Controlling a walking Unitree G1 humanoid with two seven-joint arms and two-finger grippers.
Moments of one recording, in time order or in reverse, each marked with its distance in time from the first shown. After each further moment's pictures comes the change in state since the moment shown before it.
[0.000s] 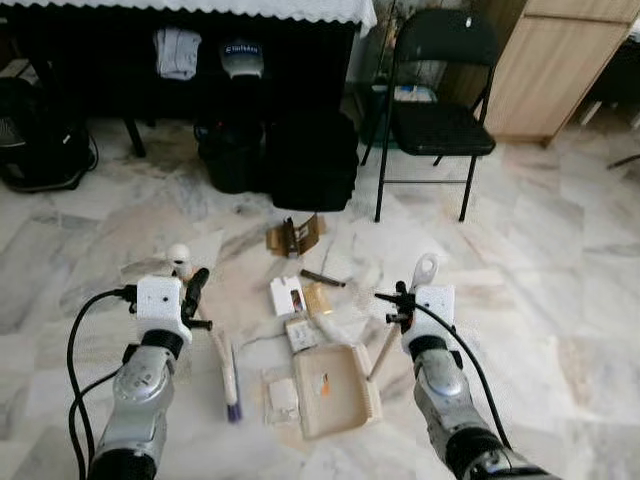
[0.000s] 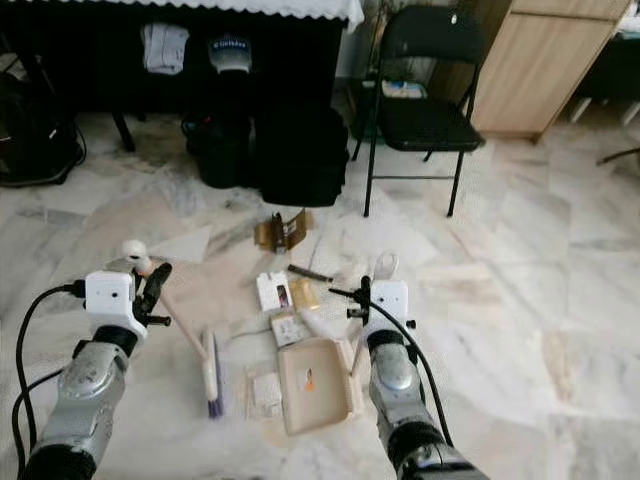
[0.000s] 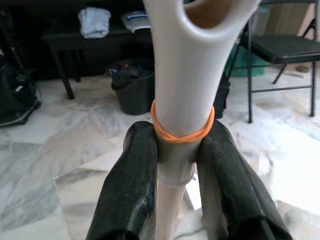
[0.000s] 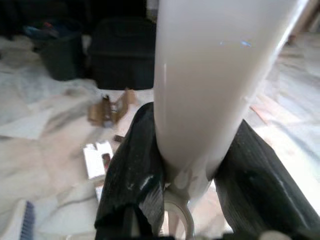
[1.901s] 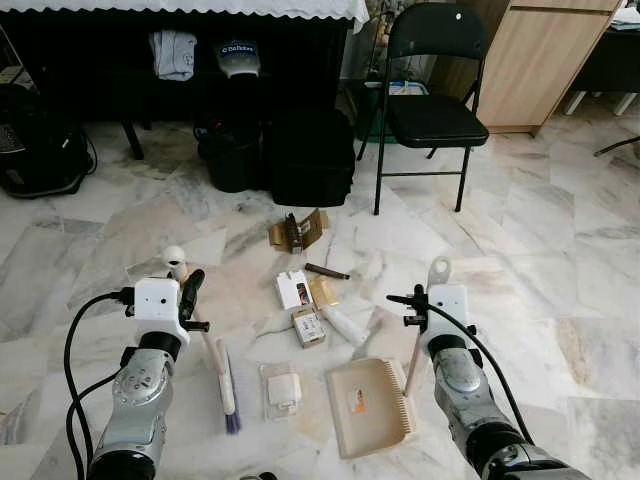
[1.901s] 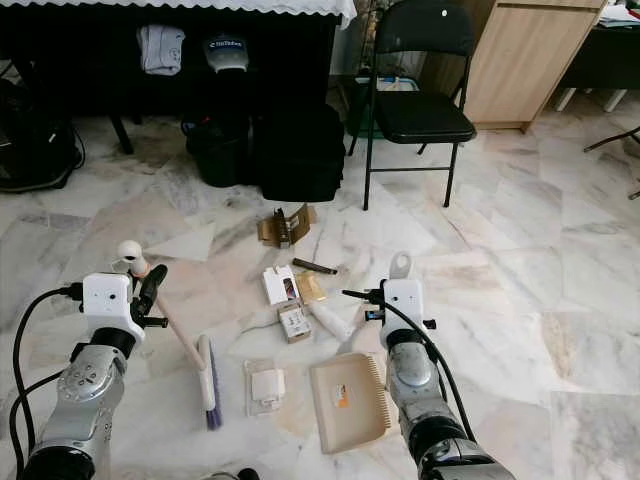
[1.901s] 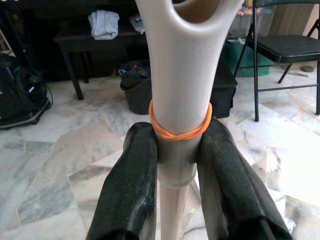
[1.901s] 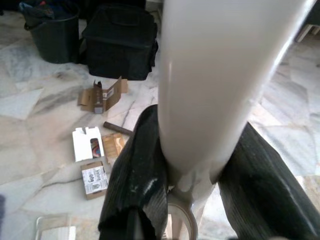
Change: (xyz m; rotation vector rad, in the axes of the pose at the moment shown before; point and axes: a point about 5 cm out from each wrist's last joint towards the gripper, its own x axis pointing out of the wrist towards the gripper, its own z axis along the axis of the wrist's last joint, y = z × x) left arm -0.002 0.006 -0.003 0.014 0.012 0.033; right arm 0.005 -0.020 0.000 -0.114 0.047 -0.001
